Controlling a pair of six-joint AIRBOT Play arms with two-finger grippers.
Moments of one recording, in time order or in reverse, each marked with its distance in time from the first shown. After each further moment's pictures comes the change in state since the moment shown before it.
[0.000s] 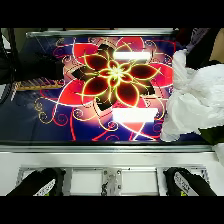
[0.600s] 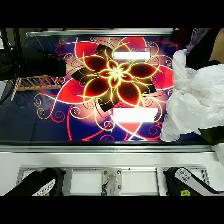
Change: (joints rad) left arm -0.002 -0.062 0.072 0.000 -0.020 0.016; right arm -0.615 -0.151 0.052 -0.114 0.061 0.164
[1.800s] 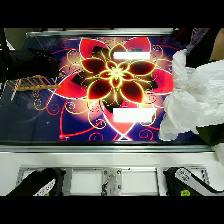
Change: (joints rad) left arm 0.002 0.051 0.000 0.011 0.000 0.000; right arm -0.011 -0.019 -0.058 -0.062 0.086 0.003
